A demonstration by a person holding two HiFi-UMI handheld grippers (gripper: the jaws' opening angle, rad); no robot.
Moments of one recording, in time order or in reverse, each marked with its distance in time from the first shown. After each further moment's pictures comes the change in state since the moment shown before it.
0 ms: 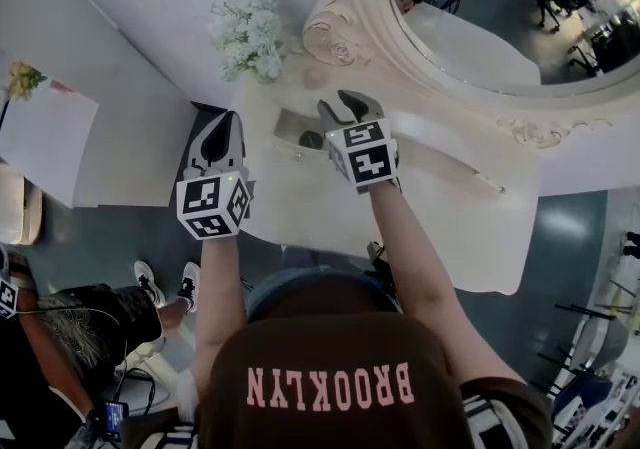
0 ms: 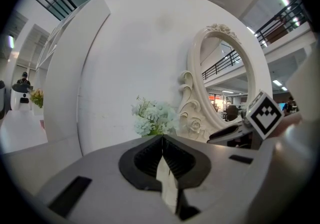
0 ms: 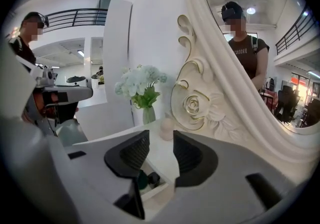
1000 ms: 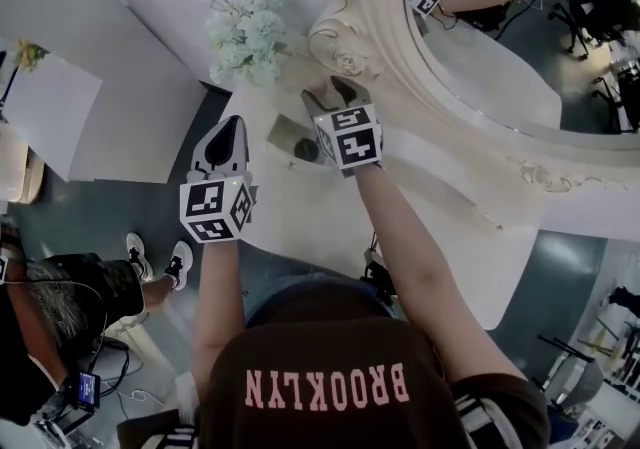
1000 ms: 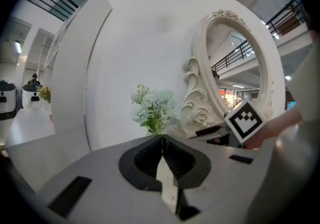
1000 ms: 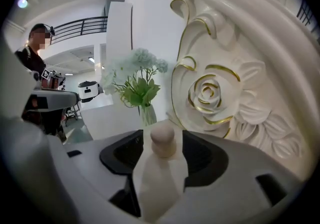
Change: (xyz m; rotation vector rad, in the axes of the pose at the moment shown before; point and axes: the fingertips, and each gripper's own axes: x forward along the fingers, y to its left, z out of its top) left arm 0.026 -0.010 -0.027 -0.024 0.071 0.109; right arm 0.082 -0.013 0.000 0.002 -0.030 0.163
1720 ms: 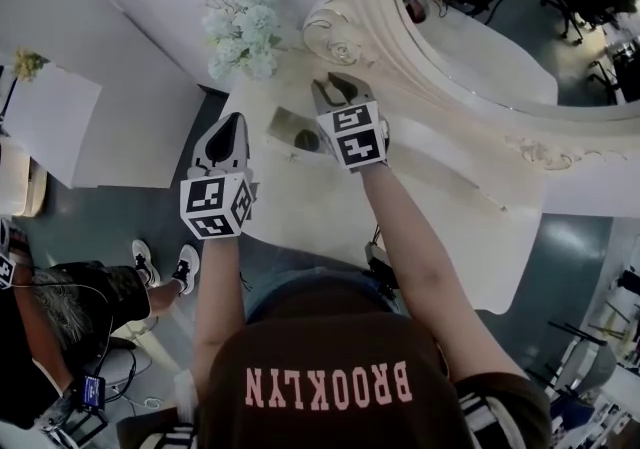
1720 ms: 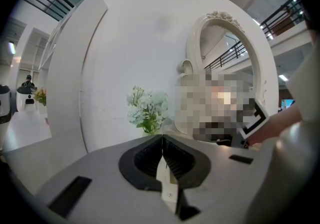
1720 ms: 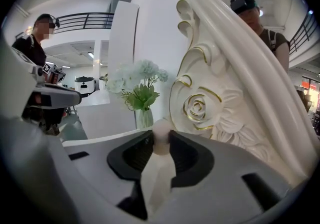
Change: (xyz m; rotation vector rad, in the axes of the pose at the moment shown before) left arm -0.011 -0.008 0.003 0.033 0.003 -0.050; right arm -0.032 0.002 0.012 -0.056 -0.040 -0.073
